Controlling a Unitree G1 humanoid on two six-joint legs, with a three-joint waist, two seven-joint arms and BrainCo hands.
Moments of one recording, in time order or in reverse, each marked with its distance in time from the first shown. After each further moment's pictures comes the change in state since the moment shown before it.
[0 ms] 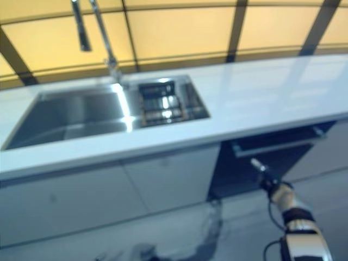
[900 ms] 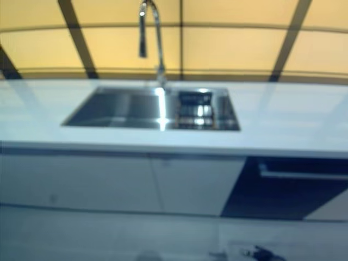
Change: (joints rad) left arm -0.031 -0.042 -0.054 0.025 0.298 0.038 0.021; right arm 0.477 0.177 0.141 0.081 -0.461 -0.178 0.022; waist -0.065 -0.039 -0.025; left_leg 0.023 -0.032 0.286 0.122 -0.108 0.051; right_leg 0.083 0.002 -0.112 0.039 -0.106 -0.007
